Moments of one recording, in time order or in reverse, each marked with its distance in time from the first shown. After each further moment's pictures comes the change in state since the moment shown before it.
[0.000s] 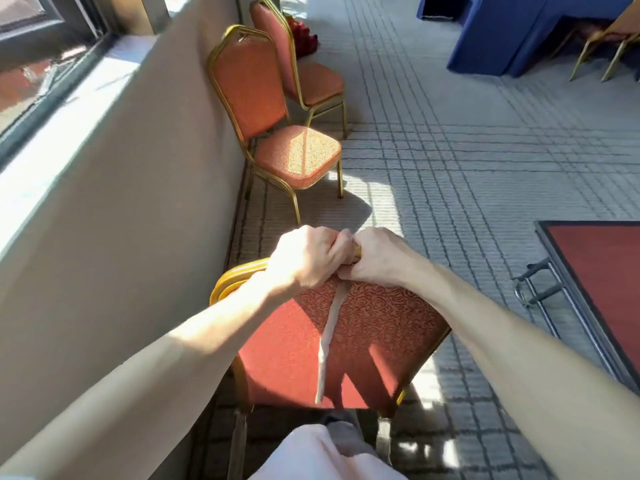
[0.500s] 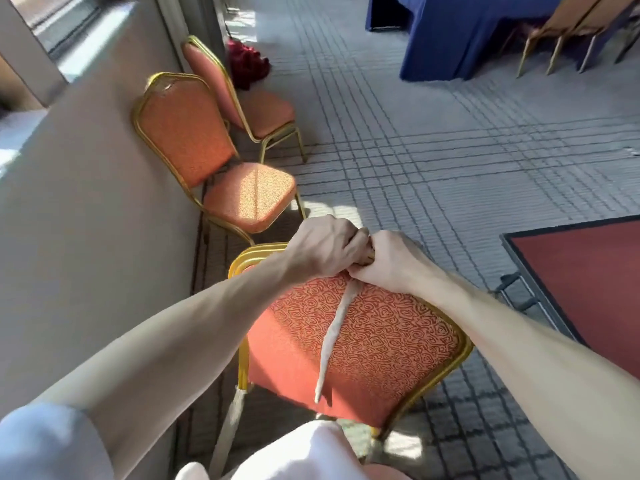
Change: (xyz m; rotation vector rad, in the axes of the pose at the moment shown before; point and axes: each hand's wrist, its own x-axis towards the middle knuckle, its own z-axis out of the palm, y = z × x) left_hand 0.238 0.104 0.041 0.167 -0.018 0.429; right_hand 0.084 0.156 -0.125 0.018 0.179 0.192
